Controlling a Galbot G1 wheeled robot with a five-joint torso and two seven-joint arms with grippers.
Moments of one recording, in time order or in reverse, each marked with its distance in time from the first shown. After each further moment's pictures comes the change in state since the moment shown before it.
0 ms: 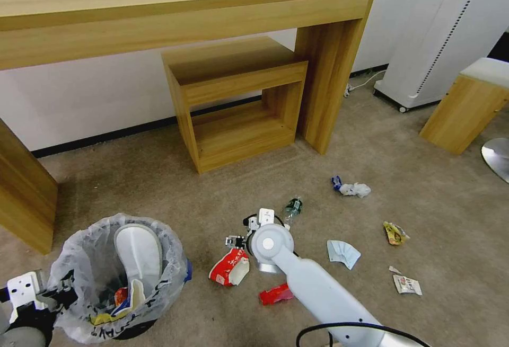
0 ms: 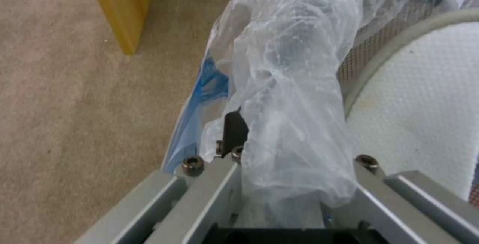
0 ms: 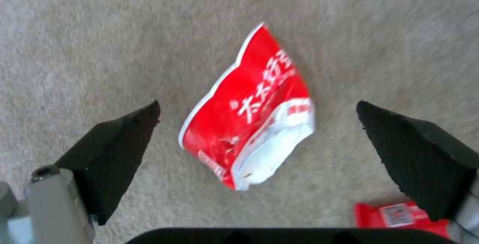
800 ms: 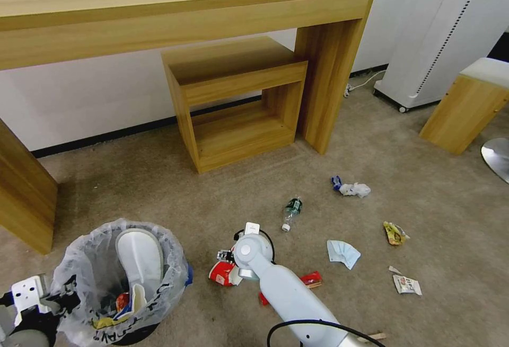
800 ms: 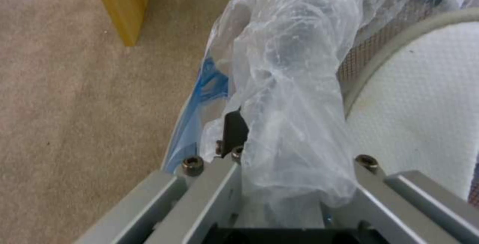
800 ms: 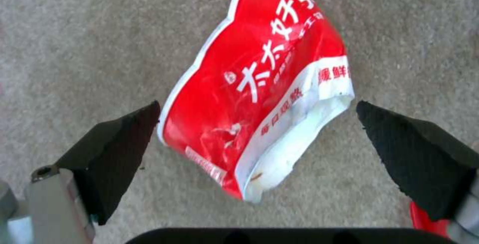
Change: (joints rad) left arm -0.003 -0.007 0.030 0.018 0.009 0.004 -0.013; right arm -0.035 0.209 0.082 -0.328 -0.166 0.012 -0.083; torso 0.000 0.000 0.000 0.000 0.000
